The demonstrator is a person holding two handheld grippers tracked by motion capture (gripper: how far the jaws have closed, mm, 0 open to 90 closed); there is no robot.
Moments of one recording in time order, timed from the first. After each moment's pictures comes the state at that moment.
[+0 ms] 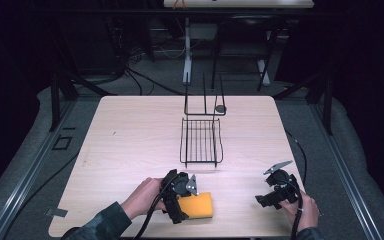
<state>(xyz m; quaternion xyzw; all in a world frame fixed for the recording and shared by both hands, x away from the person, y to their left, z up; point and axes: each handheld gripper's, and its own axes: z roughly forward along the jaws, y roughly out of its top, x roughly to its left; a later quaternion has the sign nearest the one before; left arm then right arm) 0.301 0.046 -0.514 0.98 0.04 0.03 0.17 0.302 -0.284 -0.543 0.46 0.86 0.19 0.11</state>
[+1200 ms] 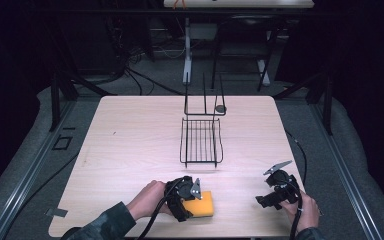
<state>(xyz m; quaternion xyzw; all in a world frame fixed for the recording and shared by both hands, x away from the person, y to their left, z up) 0.296 0.039 -0.521 0.98 0.03 0.04 0.17 0.302 -0.284 -0.543 0.46 0.86 0.18 0.10</state>
